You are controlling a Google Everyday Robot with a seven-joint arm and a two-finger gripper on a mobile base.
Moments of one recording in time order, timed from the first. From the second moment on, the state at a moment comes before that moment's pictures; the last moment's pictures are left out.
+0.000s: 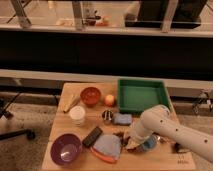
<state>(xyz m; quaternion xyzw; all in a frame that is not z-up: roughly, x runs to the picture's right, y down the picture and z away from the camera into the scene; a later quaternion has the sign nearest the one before) 0.120 0.267 0.747 -0.32 -0.19 -0.03 0.93</state>
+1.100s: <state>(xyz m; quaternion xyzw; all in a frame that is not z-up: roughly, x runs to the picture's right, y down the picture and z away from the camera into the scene) 0.087 0.207 0.691 -0.28 -0.22 -0.06 0.93</state>
